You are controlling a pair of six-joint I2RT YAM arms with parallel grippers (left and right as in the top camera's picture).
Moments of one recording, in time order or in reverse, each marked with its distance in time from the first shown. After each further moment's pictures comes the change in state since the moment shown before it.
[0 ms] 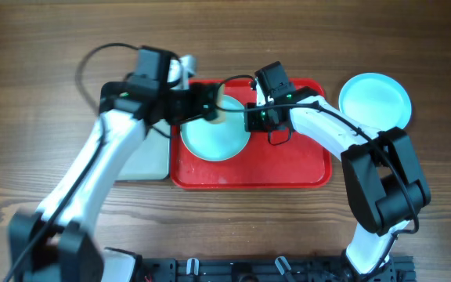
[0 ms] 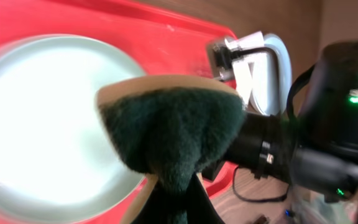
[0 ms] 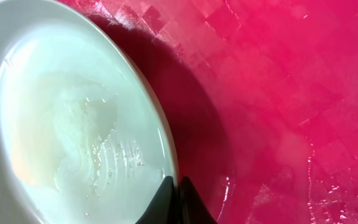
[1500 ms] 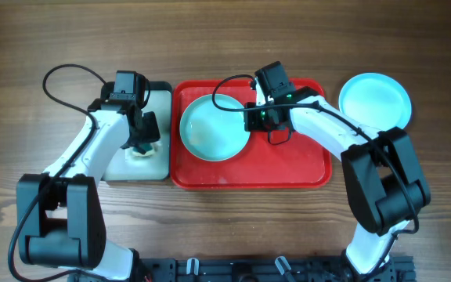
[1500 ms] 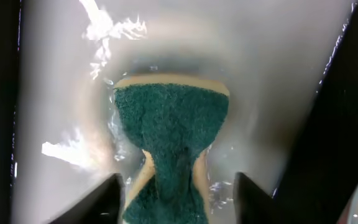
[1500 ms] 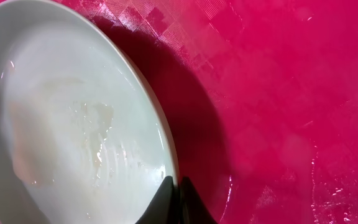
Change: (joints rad) left arm 0.183 0.145 -0.170 -0.058 -0.633 0.213; right arm 0.000 0.000 0.000 0.004 -0.006 0.000
